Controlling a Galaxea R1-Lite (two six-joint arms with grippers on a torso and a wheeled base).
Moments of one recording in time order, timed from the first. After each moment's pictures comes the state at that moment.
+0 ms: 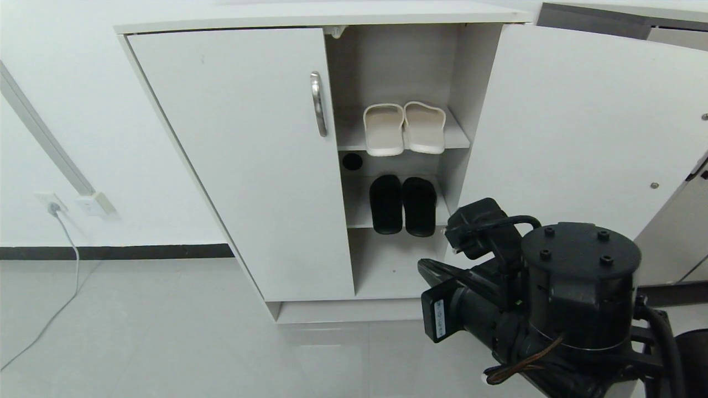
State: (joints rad) left arm 0.00 0.00 0.00 0.00 0.01 0.00; right arm 1.02 1.66 -0.78 -0.67 -0.50 0.10
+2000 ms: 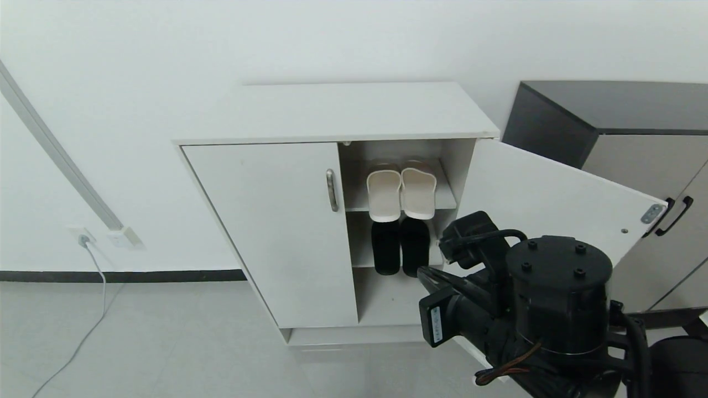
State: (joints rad) left arm 0.00 0.00 0.00 0.00 0.01 0.00; right arm 1.00 1.70 -0.74 -0.72 -0.51 0.10
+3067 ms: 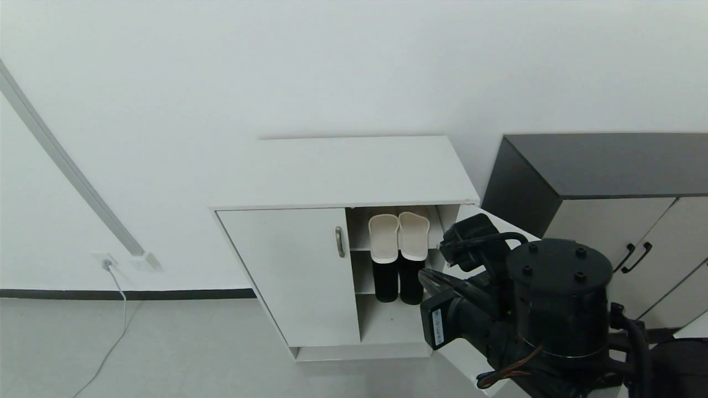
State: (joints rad) left arm 0.00 0.00 0.00 0.00 0.01 0.00; right arm 1.00 1.70 -0.73 -0.72 -0.51 0.10
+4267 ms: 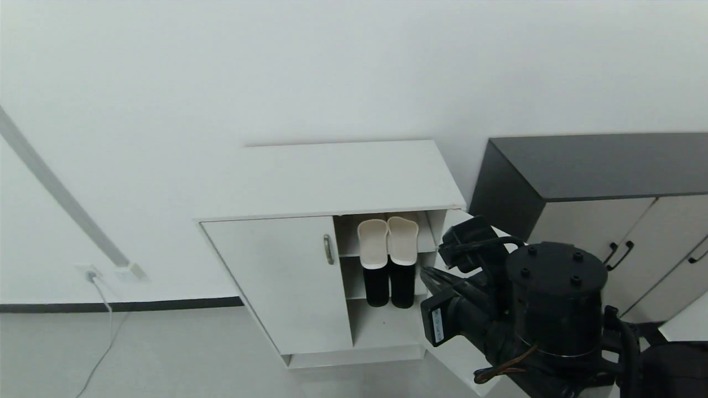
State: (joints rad) left arm 0.00 0.00 0.00 0.00 0.01 0.00; right arm 0.97 1.72 -0.71 -0.79 -0.50 0.06
